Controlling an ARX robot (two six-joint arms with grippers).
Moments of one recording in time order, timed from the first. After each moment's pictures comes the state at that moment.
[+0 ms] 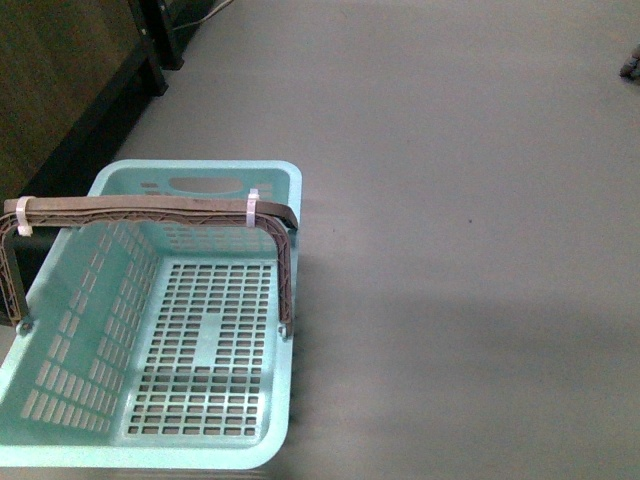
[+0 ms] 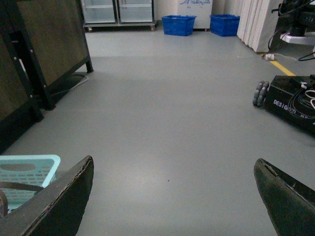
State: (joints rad) left arm 0.00 0.00 0.02 0.00 0.00 -0.01; right arm 0.00 0.00 0.02 0.00 0.00 0.00
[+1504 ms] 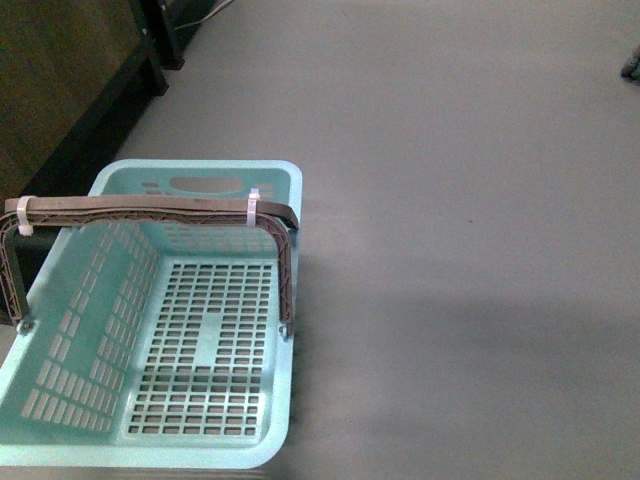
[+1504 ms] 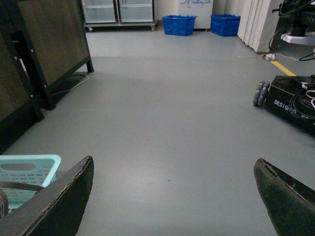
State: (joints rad) left arm -0.10 1.23 0.34 0.33 0.02 -1.04; right arm 0.00 0.00 0.02 0.00 0.00 0.00
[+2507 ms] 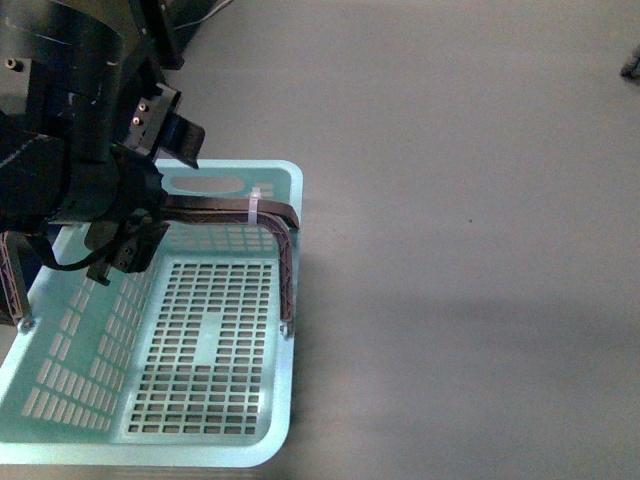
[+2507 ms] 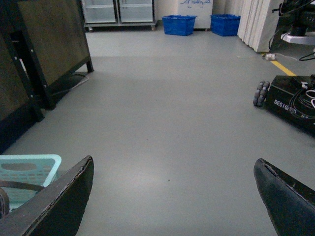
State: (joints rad) left arm -0.26 2.20 0.94 0.44 -0.09 -1.30; right arm 0.00 0.00 0.02 0.00 0.00 0.00
